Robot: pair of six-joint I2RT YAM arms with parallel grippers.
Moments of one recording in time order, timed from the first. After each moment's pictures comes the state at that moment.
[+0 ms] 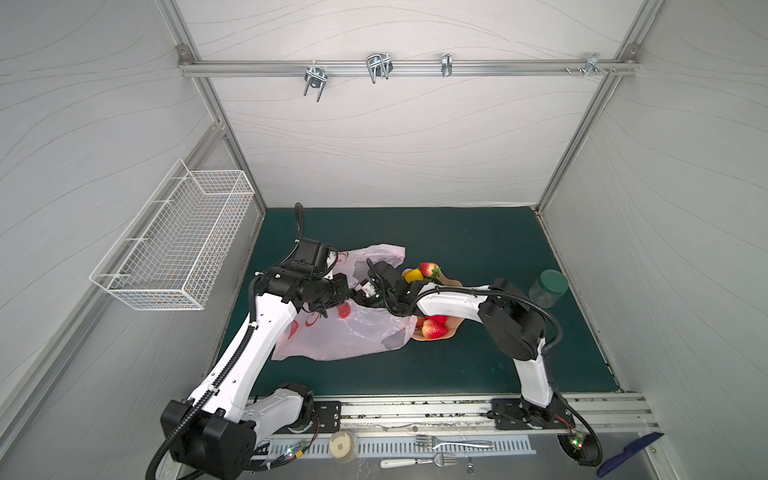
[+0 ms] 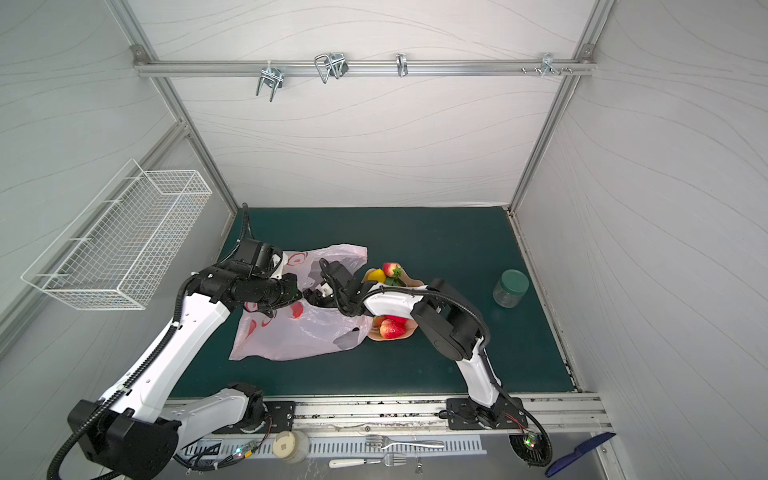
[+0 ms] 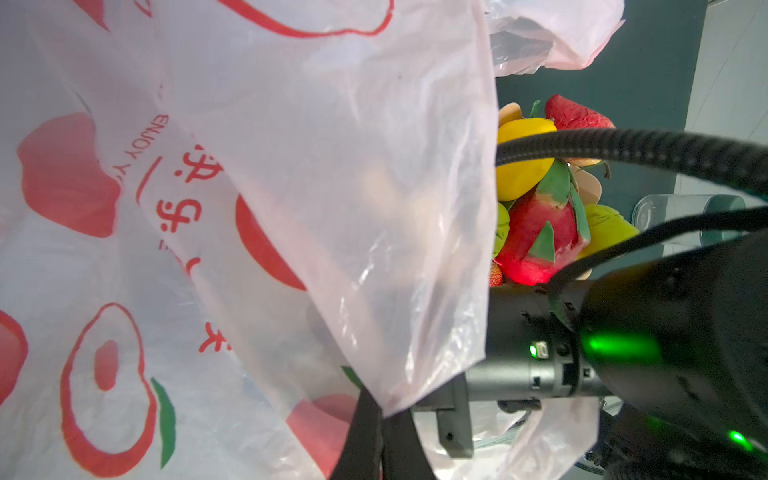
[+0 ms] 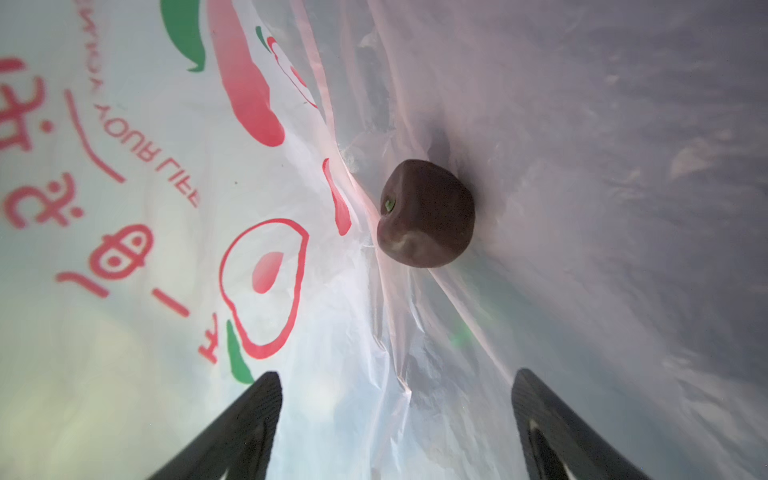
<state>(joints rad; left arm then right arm) -0.26 1.13 1.13 -1.08 0.24 -0.54 1.02 2.02 1.35 0.03 -0.73 1.42</state>
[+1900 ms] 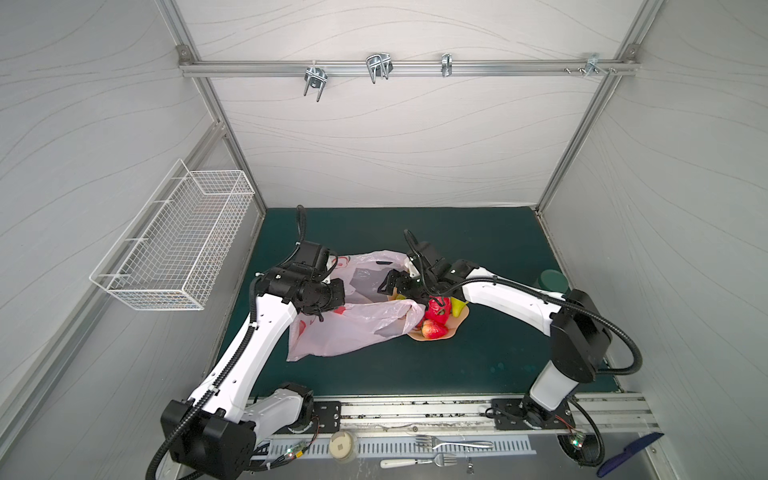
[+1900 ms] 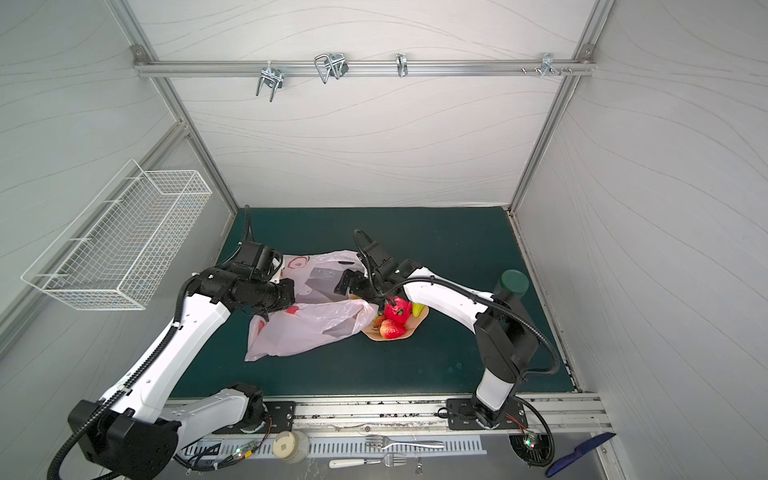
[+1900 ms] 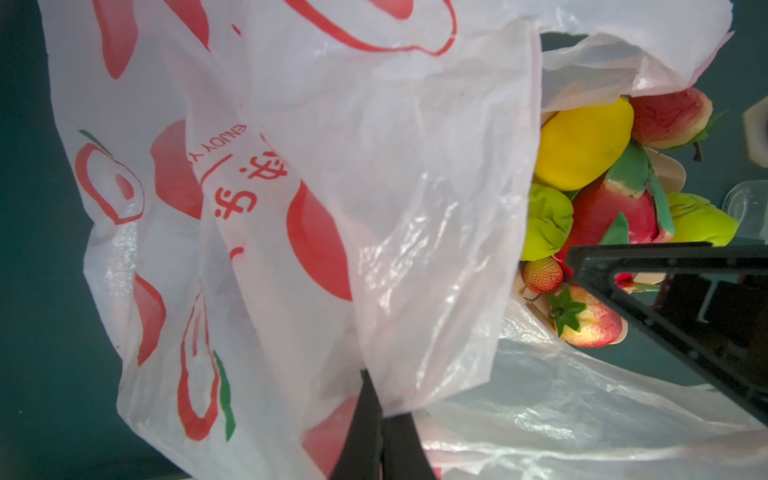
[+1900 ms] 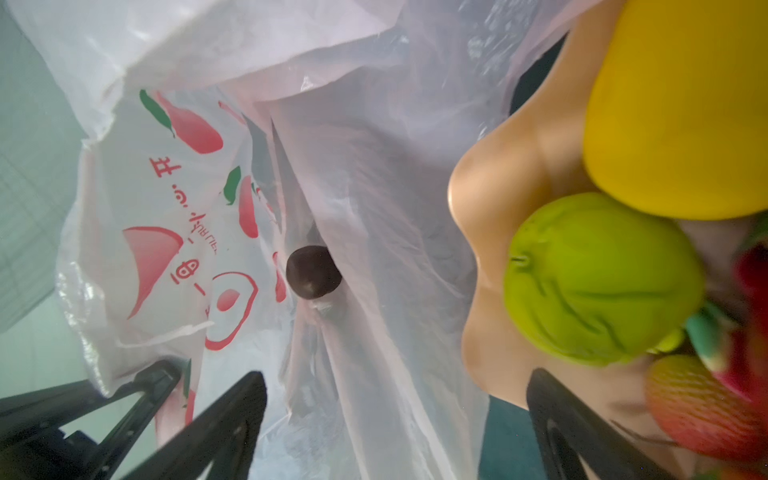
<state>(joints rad) -0.26 1.13 1.11 -1.13 0.14 -0.45 0.88 1.66 1.28 -0.51 -0.31 1.00</state>
